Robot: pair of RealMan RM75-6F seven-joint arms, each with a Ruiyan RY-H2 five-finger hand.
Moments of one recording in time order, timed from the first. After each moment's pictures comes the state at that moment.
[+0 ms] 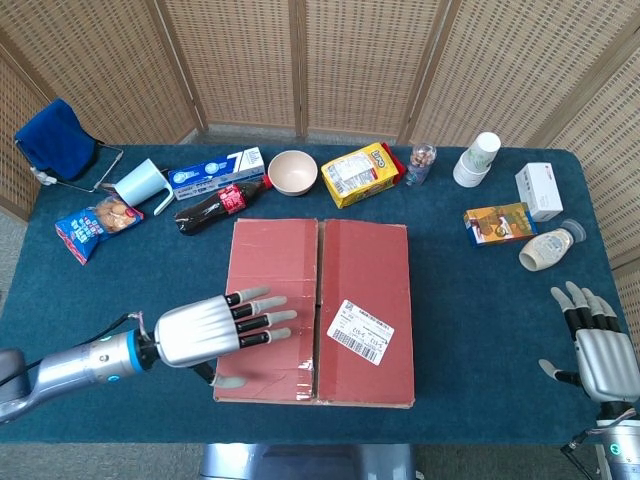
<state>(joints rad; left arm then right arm) -0.82 -1.02 -0.05 -1.69 2.14 1.12 -0.10 0.09 -1.09 0.07 -1.64 -1.43 1.42 -0.08</state>
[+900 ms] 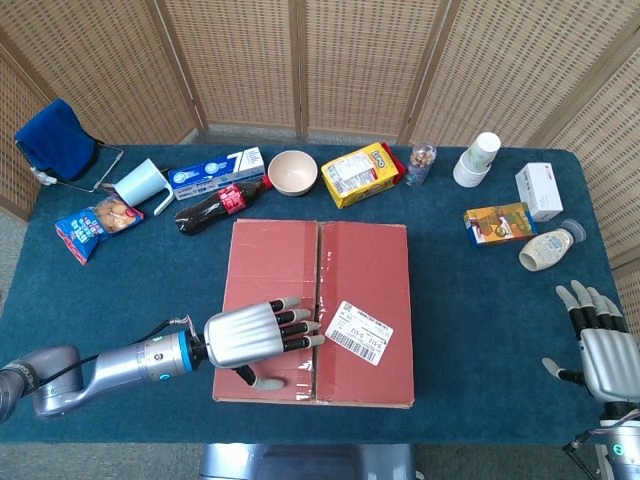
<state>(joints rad) -0.93 -1.14 -0.04 -1.73 2.00 0.97 0.02 0.08 -1.09 0.07 -1.64 -1.43 1.44 -0.08</state>
